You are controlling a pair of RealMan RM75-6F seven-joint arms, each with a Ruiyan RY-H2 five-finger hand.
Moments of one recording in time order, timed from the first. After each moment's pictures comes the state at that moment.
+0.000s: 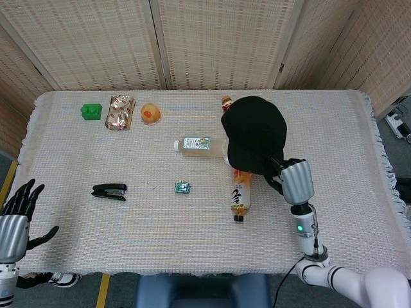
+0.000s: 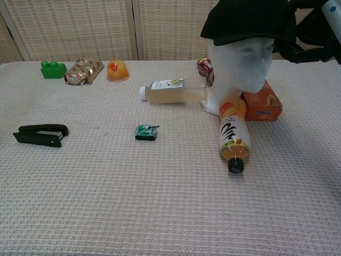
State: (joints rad) left arm -0.09 -1.19 -0.08 -1.56 1.56 1.60 0.00; right arm 0.58 -1.79 0.19 -0.96 -1.53 1.71 0.04
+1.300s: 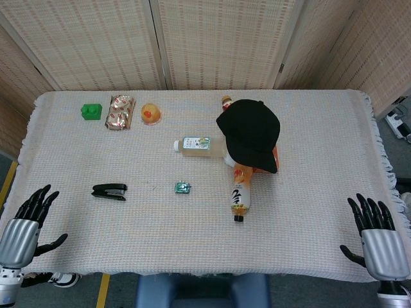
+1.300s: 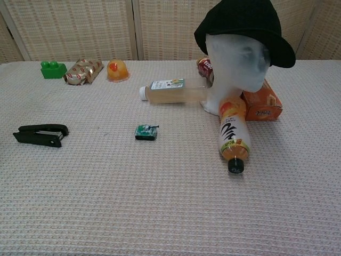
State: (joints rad) left arm -0.10 -1.16 -0.02 -1.59 1.66 1.59 -0.01; right arm 0.05 -1.08 -0.16 -1.88 -1.50 1.72 -0.38
